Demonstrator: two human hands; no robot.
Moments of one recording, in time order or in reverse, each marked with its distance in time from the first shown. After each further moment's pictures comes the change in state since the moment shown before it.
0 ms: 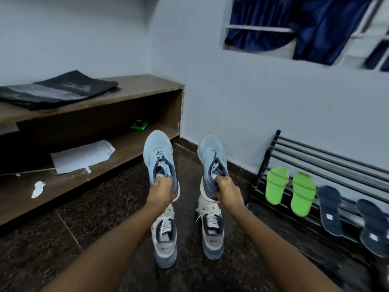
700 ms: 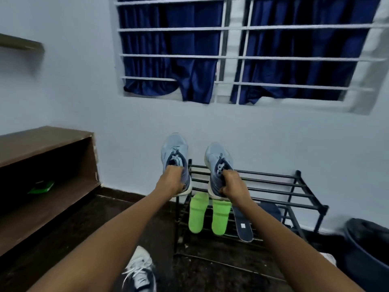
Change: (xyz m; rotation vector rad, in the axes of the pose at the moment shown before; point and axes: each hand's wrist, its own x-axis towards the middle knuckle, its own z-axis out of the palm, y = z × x) left_hand 0.044 0.307 -0.035 -0.072 0.008 0.569; right_hand -0.042 0.173 -0.227 -0.089 0.340 0.299
